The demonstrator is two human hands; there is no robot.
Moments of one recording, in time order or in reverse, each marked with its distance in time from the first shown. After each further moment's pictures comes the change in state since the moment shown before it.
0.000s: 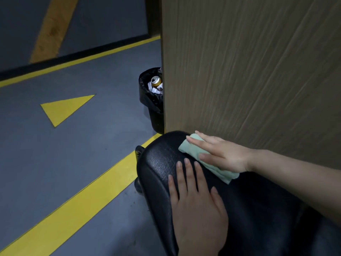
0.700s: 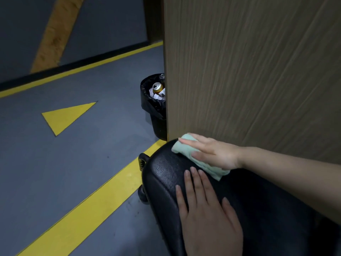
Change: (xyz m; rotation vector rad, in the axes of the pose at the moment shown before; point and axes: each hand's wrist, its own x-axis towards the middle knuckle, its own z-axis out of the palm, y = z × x) left_hand 0.002 -0.001 0.003 0.005 -0.003 -0.014; right_hand 0.040 -0.006 -0.006 0.085 0.012 -0.022
